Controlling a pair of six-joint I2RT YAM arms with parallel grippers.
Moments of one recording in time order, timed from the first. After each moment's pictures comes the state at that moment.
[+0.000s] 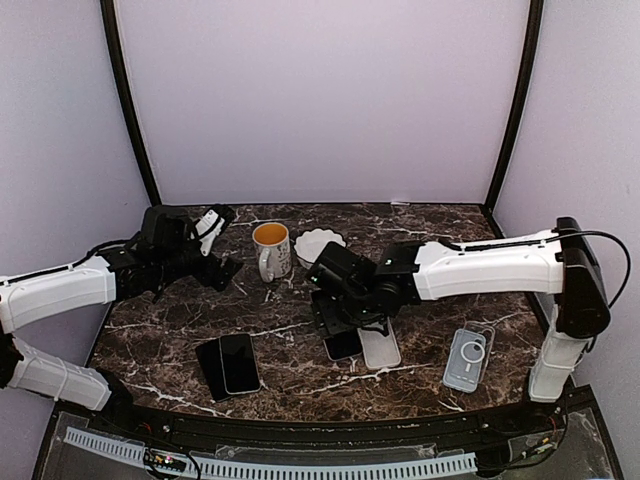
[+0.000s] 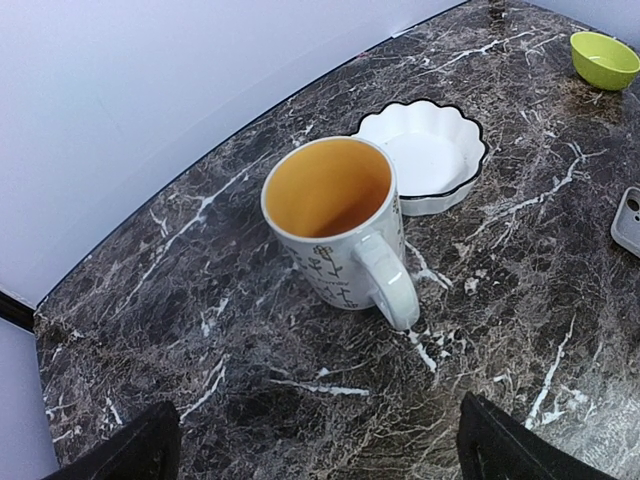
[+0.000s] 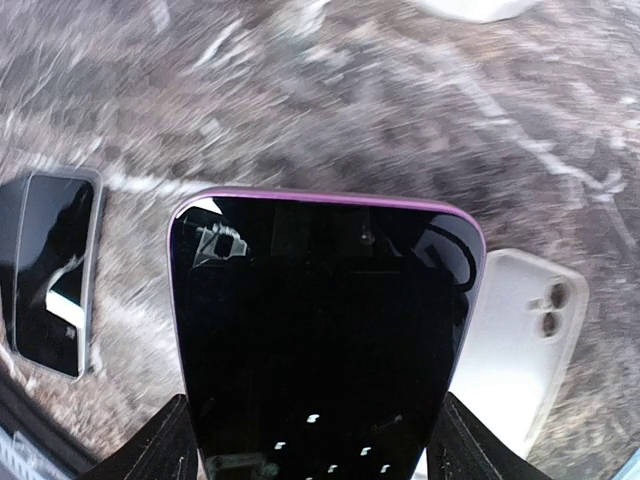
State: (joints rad) left arm -0.57 1.19 0.77 -0.12 -0.13 0.23; right arm 1.18 1.83 1.42 -0.71 0.27 0.69
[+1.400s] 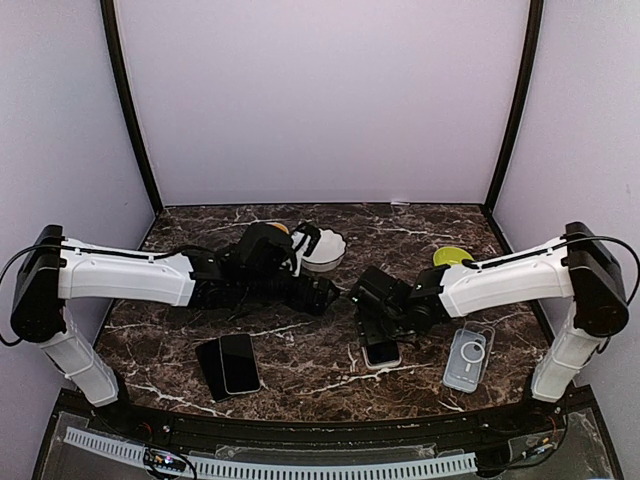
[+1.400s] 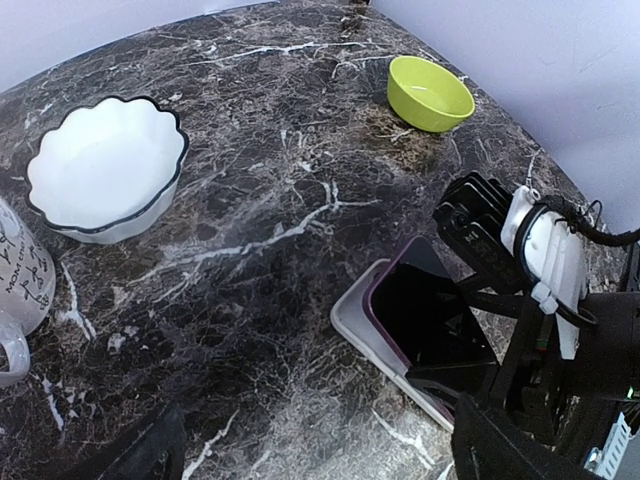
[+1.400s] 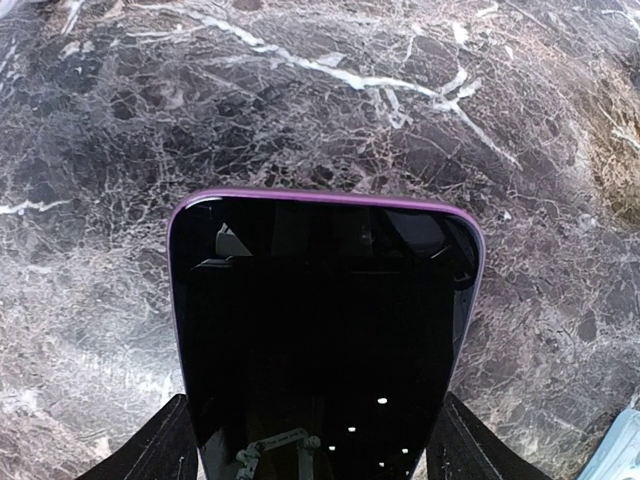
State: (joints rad) left arm -0.99 1.61 1.06 -0.07 -0.11 -0.39; right arm 1.07 1.69 1.02 -0.51 0.40 0.73
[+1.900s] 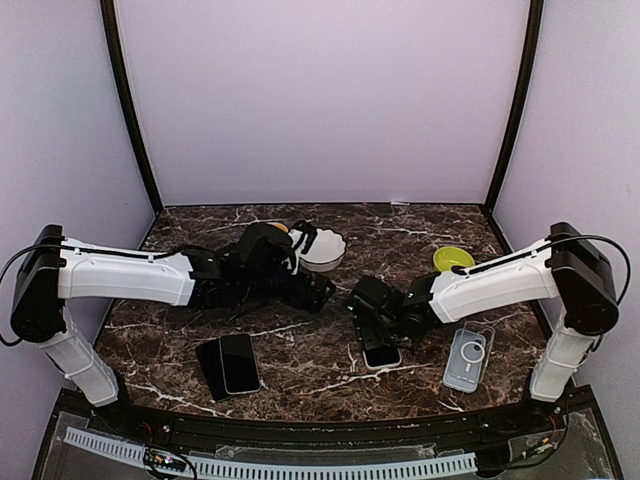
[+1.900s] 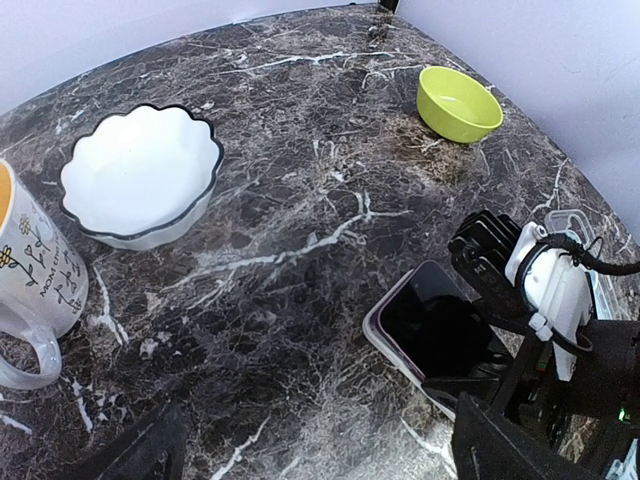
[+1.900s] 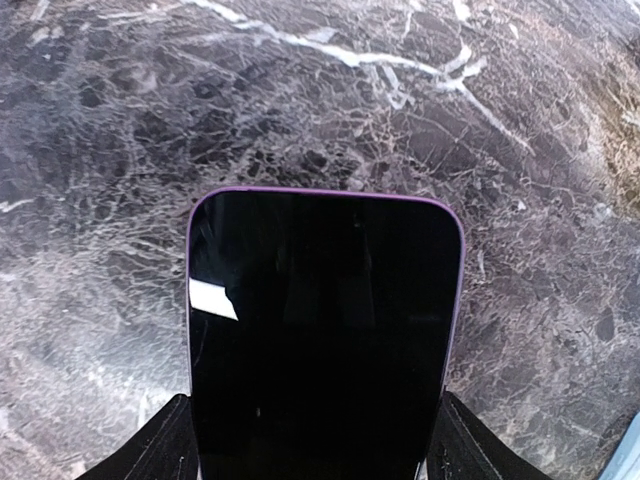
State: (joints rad) left arm -0.99 1.61 1.06 -0.07 -0.18 -0.37; right arm 1.09 1.74 1.01 -0.47 0.43 0.75
